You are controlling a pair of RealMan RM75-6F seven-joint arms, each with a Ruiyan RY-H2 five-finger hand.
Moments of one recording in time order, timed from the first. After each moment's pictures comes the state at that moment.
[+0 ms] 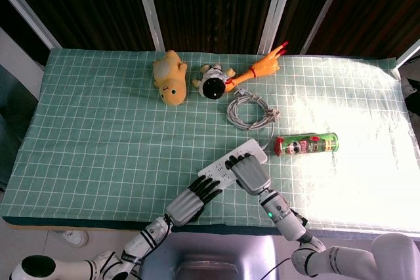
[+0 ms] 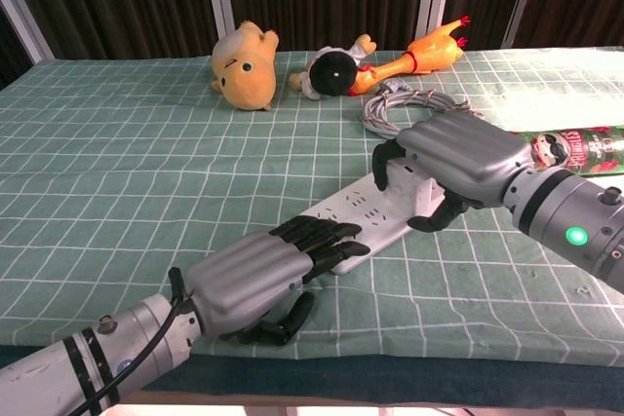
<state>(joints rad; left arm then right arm) -0.65 -1.97 0.04 -1.12 1.59 0.99 0.17 0.62 -1.75 0.08 -1.30 -1.45 1.15 -0.43</state>
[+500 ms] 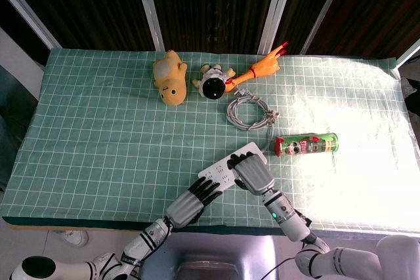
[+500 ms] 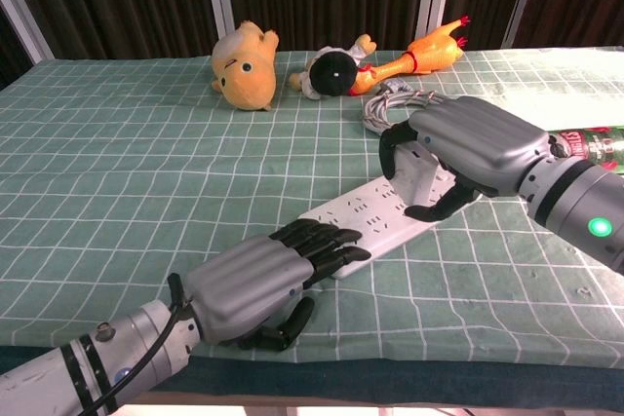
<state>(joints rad) -0.65 -1.98 0.05 -1.12 1.59 1.00 0.19 0.60 -1.72 0.08 -1.31 -1.49 1.19 -0.35</state>
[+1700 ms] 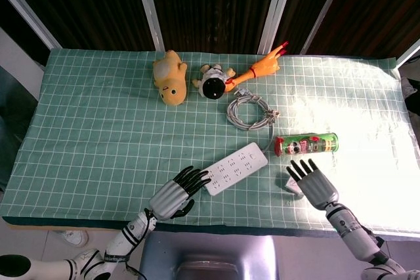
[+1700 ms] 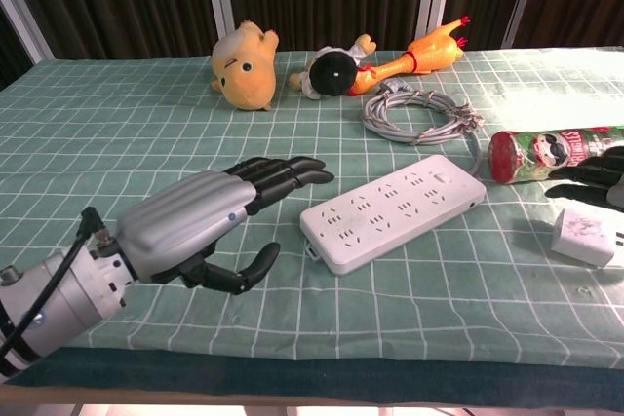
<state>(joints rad) -0.63 -1.79 0.04 -1.27 1.68 1.20 0.01 0.46 -1.28 -0.09 -1.53 -1.34 1.03 -0.78</state>
